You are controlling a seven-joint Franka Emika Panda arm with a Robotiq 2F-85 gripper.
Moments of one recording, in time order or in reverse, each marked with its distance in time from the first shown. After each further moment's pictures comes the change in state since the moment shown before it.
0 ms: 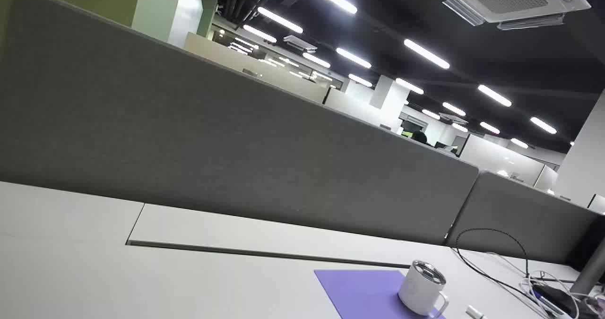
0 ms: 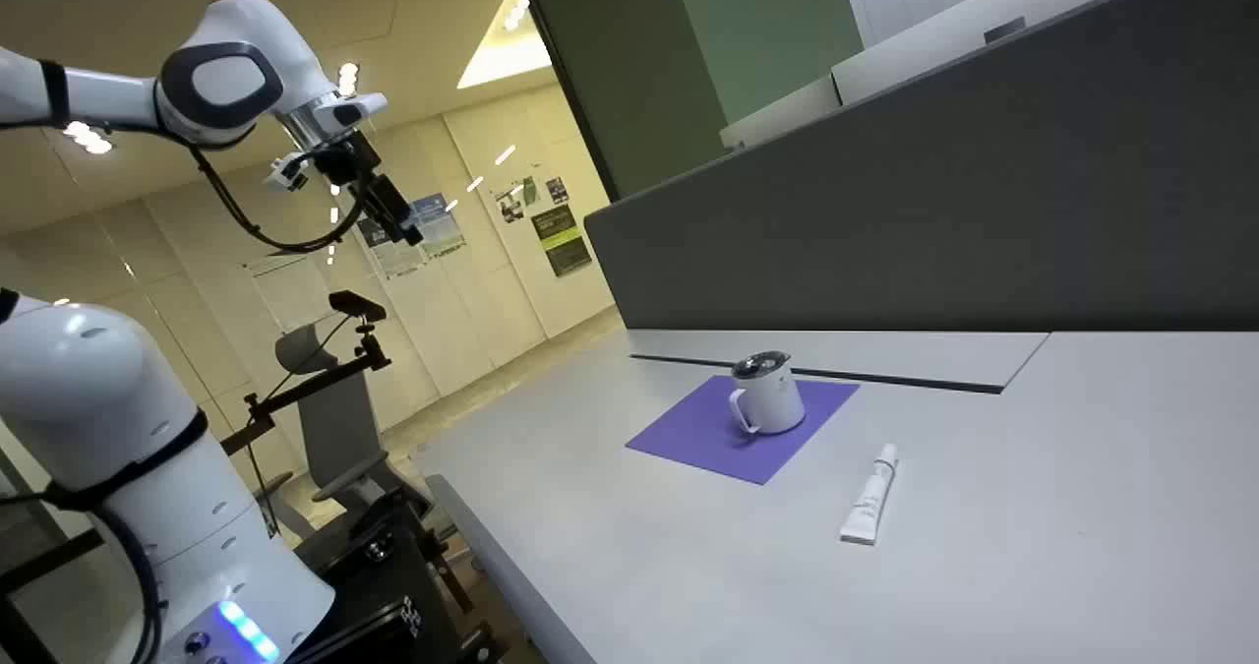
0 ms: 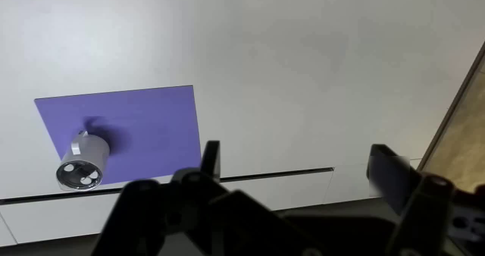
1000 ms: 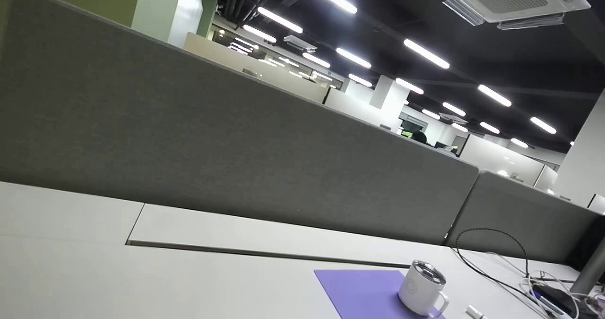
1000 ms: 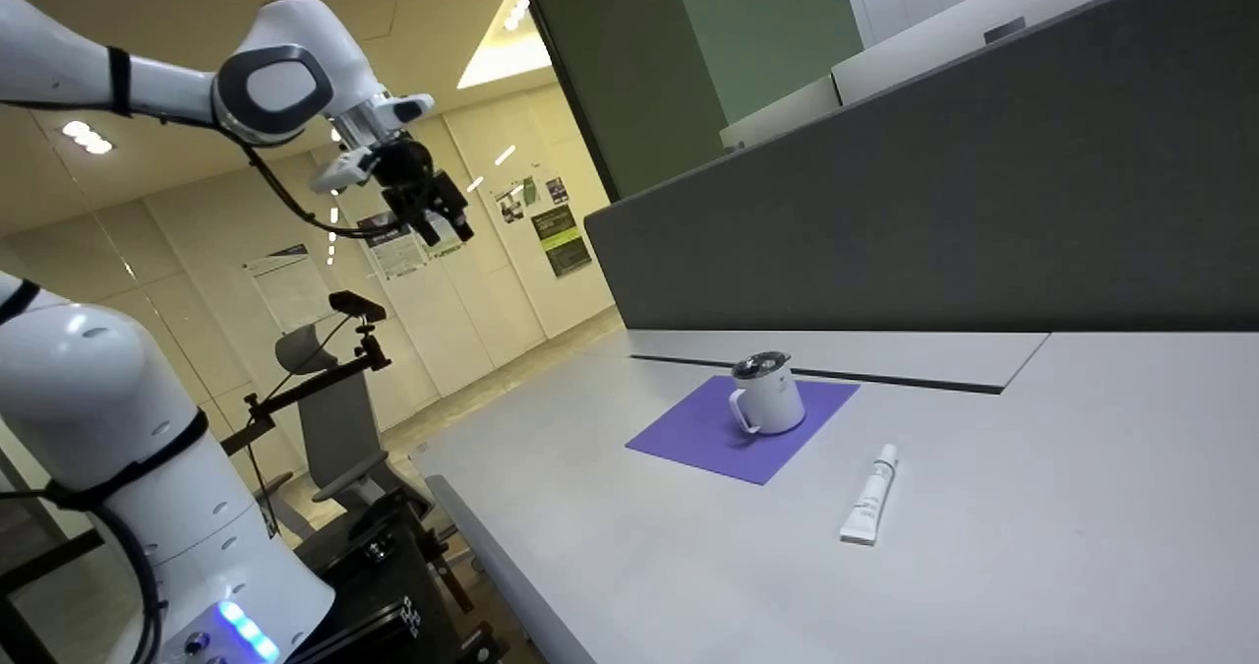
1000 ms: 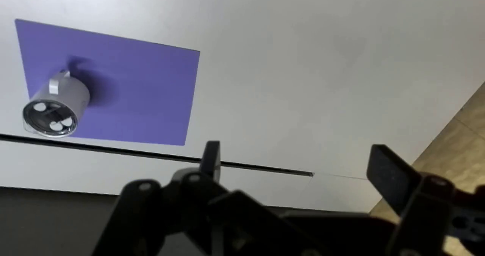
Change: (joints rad) arm 0.008 0.183 -0.119 0.039 -0.017 0.135 -0.382
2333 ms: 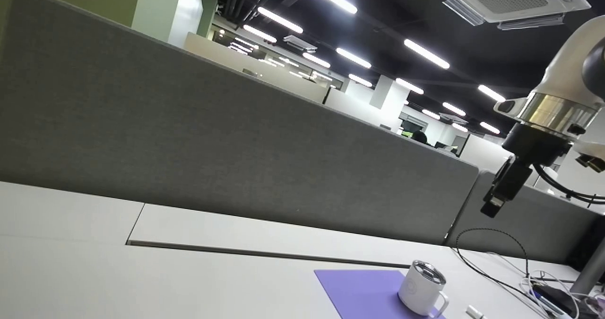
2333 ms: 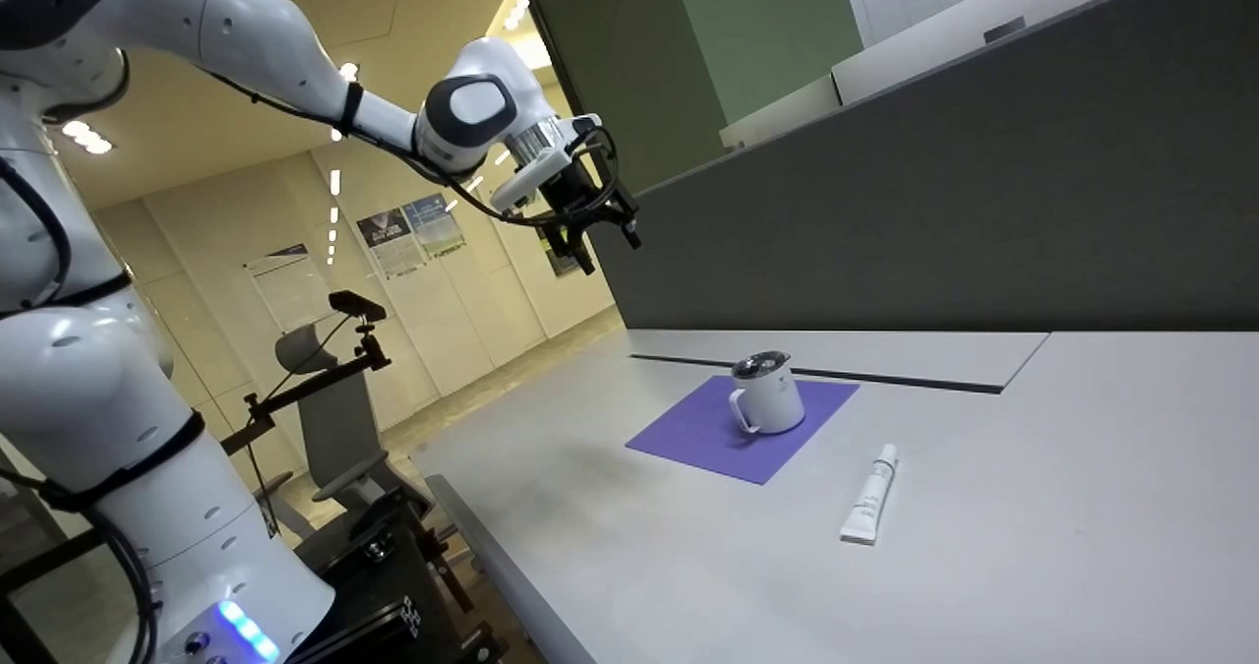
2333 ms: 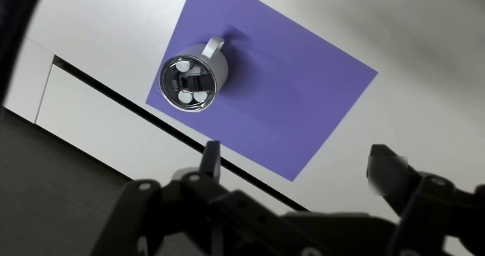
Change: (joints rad) arm -0.143 0.677 -0.061 0.390 -0.352 0.189 -0.258
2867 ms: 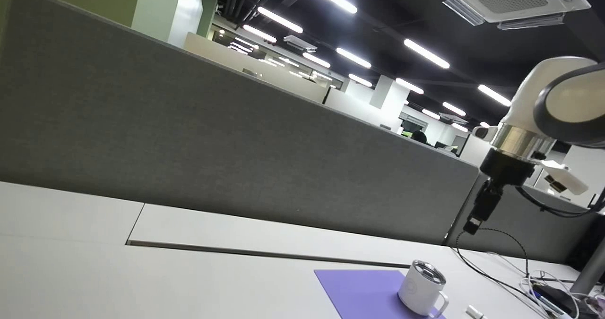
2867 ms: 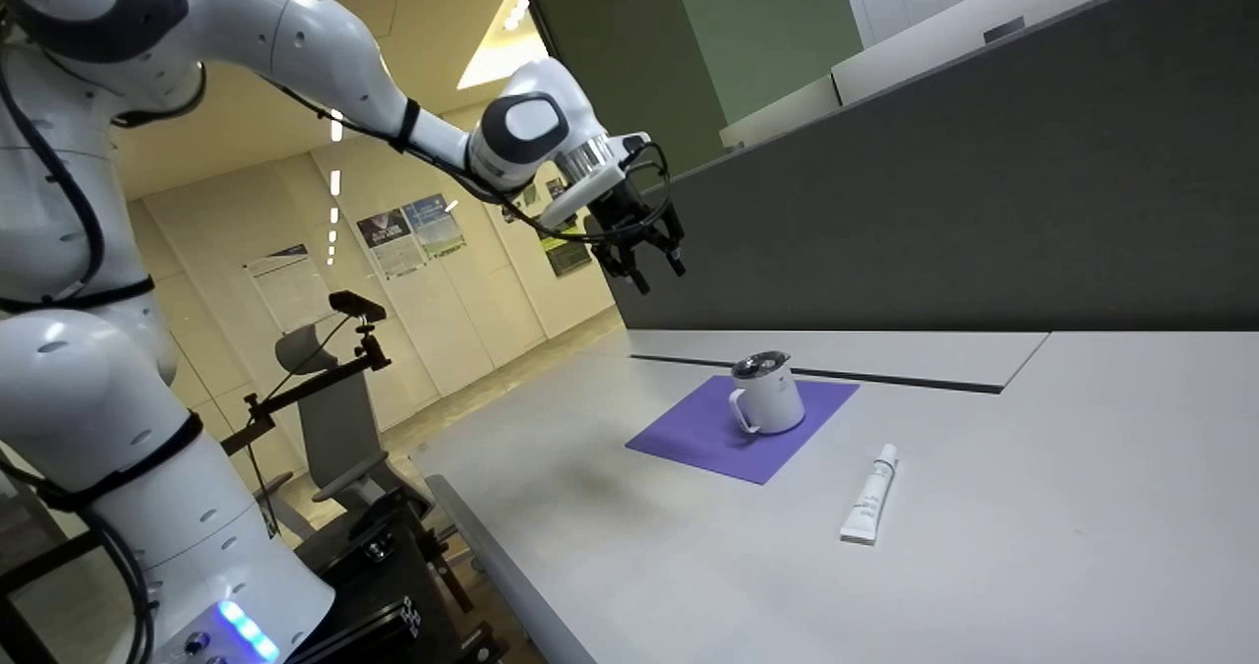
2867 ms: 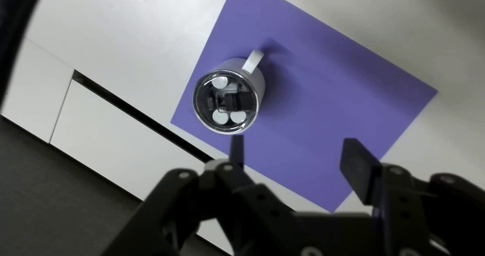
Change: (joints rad) arm -0.069 0.206 0.006 0.142 -0.068 0.031 -0.002
